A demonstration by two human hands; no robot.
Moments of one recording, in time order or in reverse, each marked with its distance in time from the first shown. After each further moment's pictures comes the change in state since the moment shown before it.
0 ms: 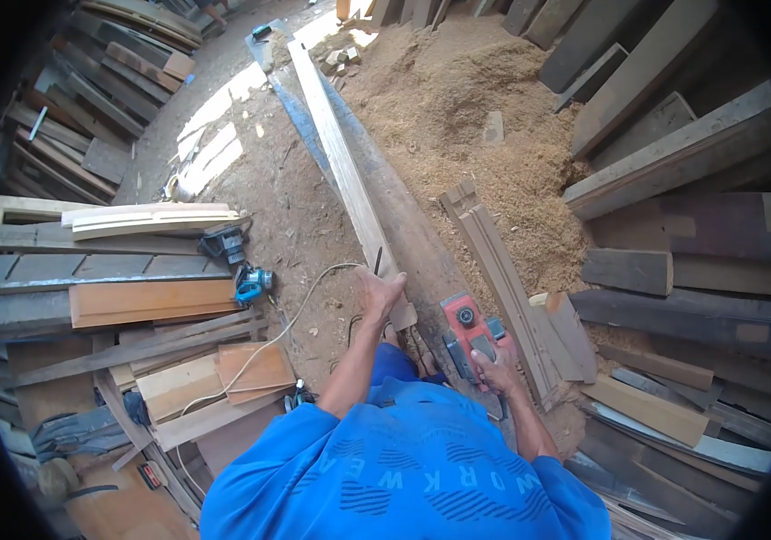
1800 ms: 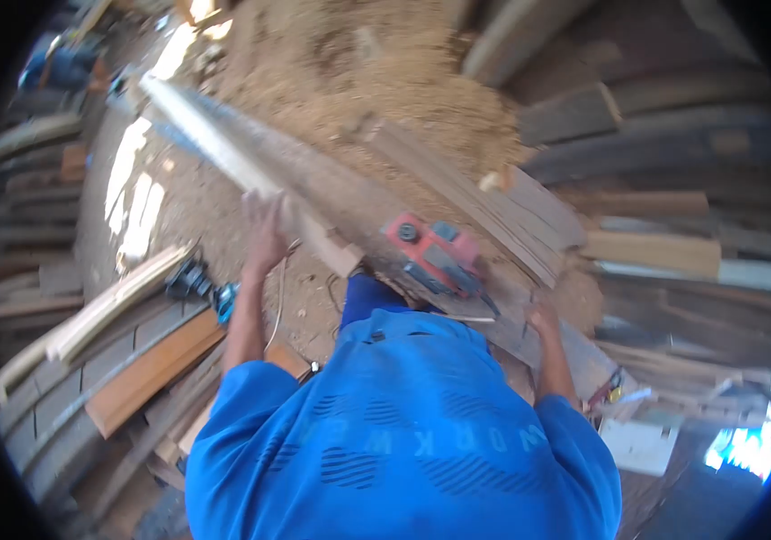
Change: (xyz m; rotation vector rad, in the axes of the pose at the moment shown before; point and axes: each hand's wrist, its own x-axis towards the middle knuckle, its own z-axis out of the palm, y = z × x) left_hand 0.115 -0.018 -0.068 0.673 -0.120 1.211; right_hand -0.083 0.298 -0.064 -0.564 0.526 0.325
